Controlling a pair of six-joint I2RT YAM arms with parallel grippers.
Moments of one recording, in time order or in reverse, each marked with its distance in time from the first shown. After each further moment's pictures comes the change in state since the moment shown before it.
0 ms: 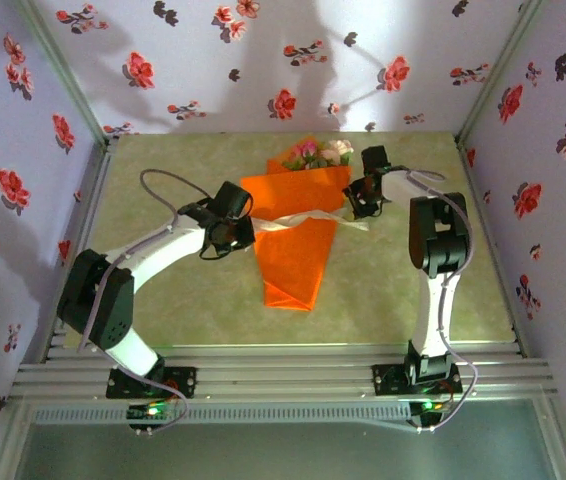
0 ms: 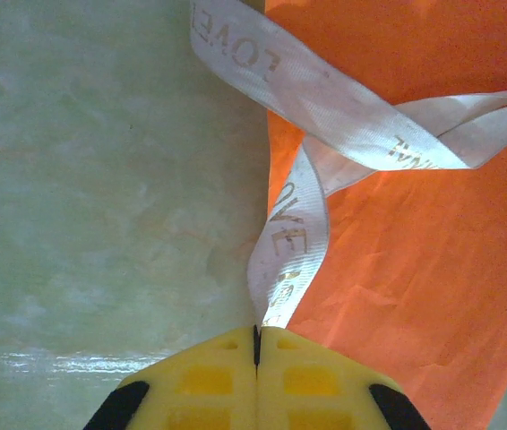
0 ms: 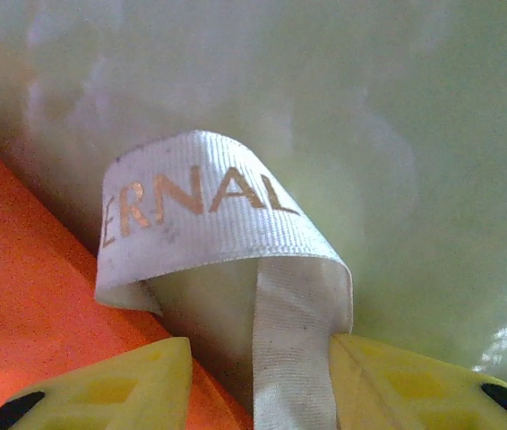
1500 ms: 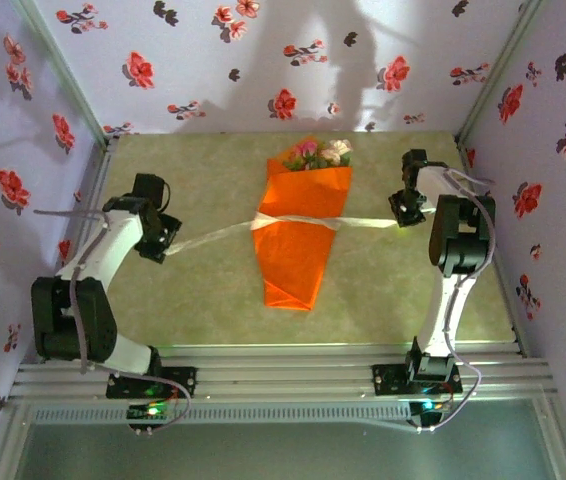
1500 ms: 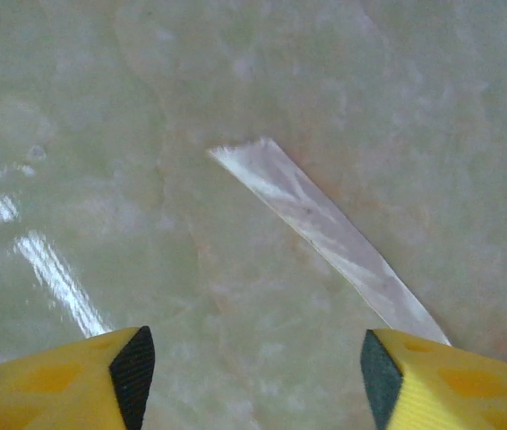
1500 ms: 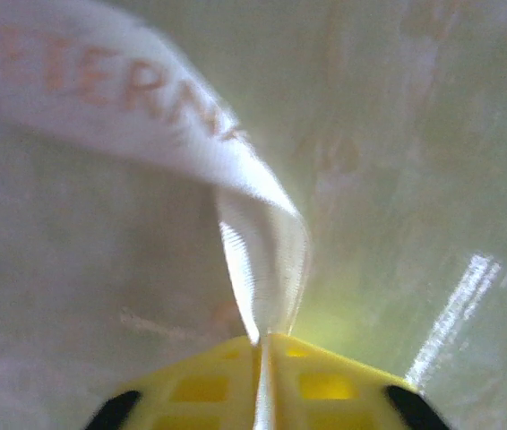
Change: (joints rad) left arm 0.480 -0.145 -0.024 -0.301 -0.042 -0.484; right arm -0.216 -0.045 0.011 -0.314 0.232 -0.098
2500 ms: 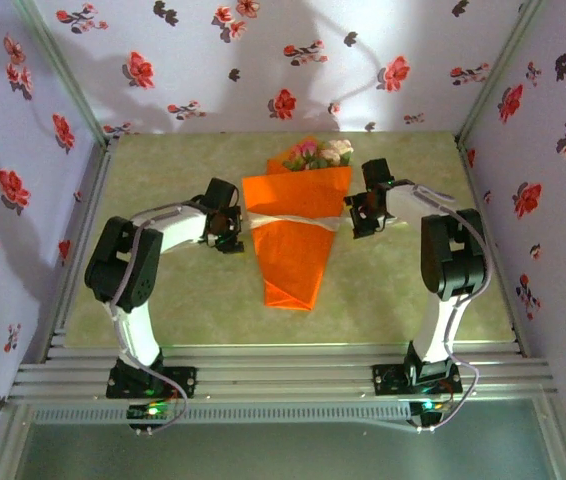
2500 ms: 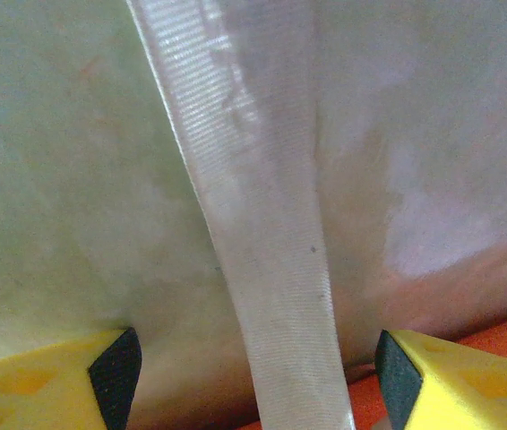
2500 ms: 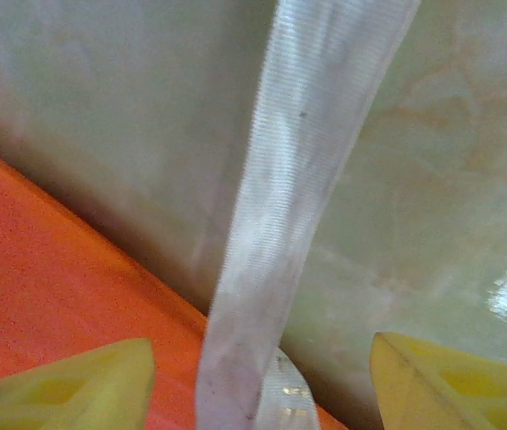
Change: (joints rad) left arm -0.309 0.413 0.024 0.587 0.166 -0.764; right arm 0.246 -0.187 -0.270 0.341 -0.235 0.301
